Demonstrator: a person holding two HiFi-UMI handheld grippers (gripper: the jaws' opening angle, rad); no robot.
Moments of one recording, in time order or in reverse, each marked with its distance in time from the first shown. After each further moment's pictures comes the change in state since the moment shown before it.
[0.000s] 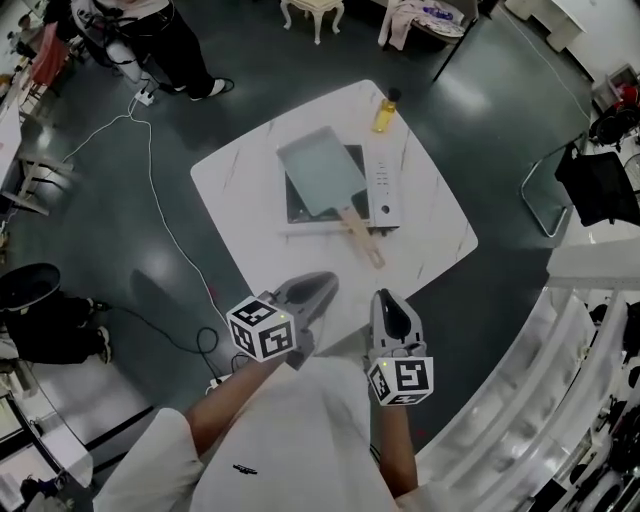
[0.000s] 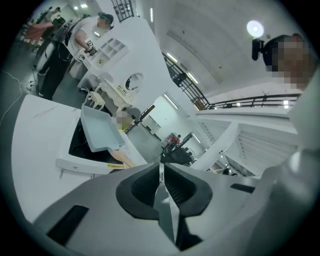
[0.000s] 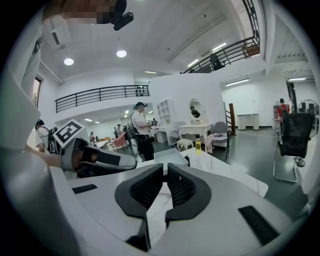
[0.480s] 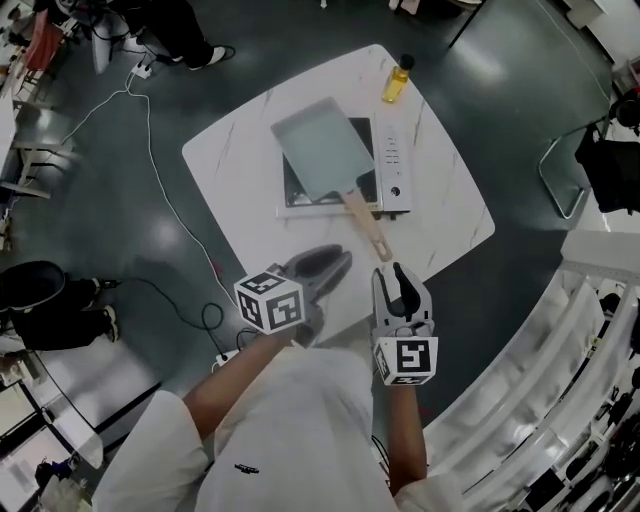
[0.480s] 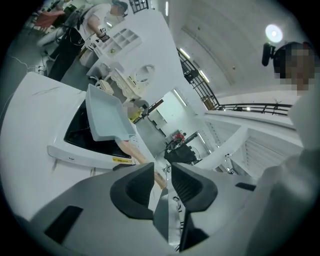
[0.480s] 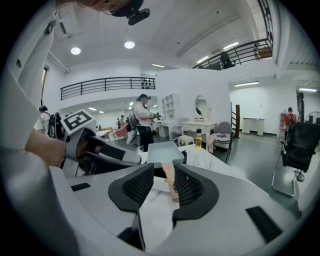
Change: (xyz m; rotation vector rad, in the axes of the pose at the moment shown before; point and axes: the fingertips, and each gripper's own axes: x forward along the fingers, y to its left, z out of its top) left arm 0.052 0.053 -0.012 -0.115 0.054 0.037; right arm 0.051 -0.030 -0.029 -0.115 0.051 0.021
